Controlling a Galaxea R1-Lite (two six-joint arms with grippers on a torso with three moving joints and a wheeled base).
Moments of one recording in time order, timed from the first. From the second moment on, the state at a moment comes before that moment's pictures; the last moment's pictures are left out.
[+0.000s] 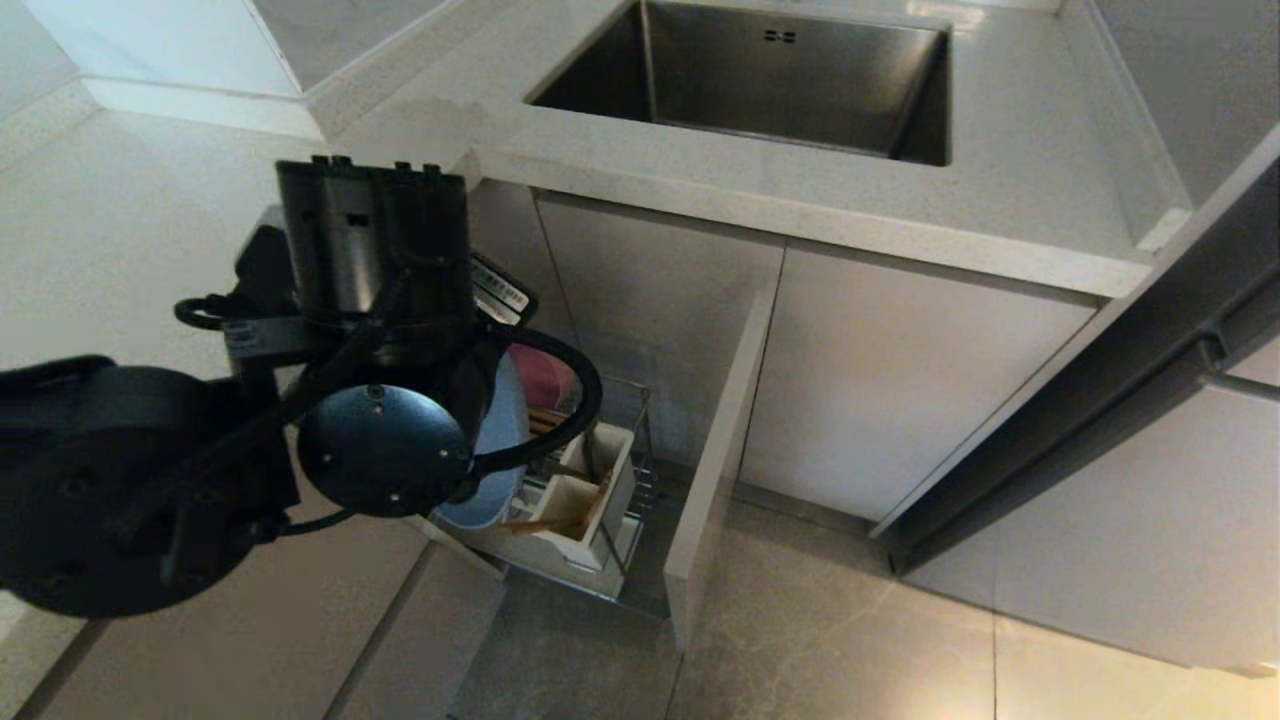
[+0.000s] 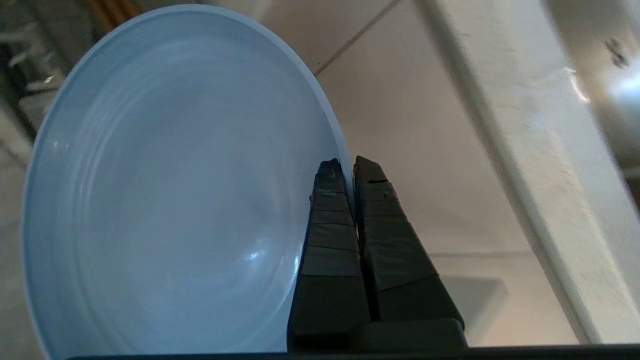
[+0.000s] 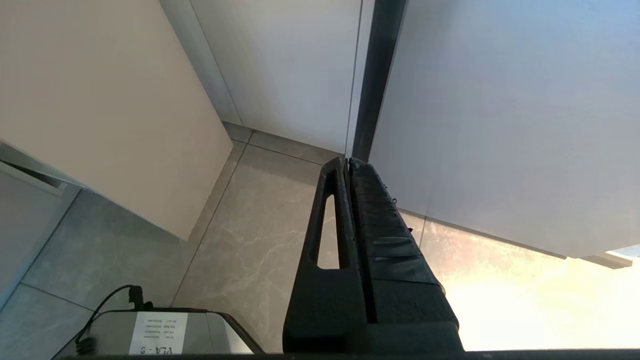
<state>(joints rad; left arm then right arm) -0.79 1.60 -1.07 -0.38 1.01 -0.92 0.00 0.00 0.00 0.00 0.00 0.00</state>
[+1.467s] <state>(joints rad) -0.58 1.76 -1.13 -0.38 0.83 -1.22 0.00 0.00 0.00 0.00 0.00 0.00</state>
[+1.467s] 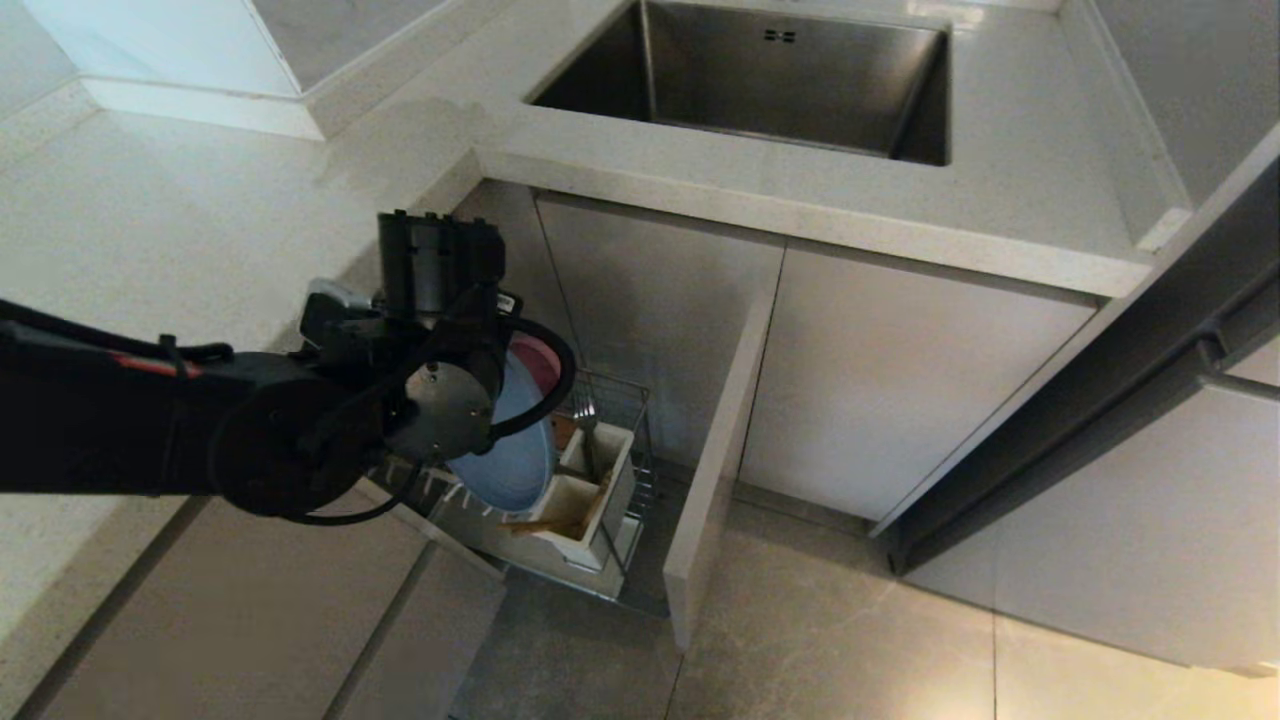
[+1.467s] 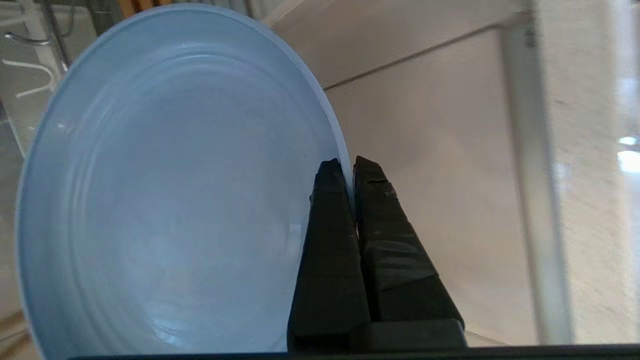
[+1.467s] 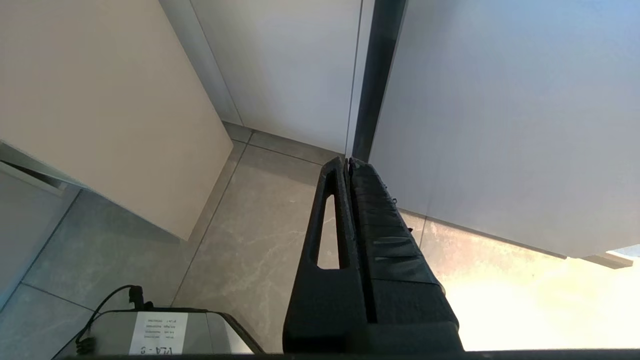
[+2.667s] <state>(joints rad) -0.47 1.88 -1.19 -0.46 0.72 -1.28 0.00 0.00 0.00 0.00 0.00 0.00</state>
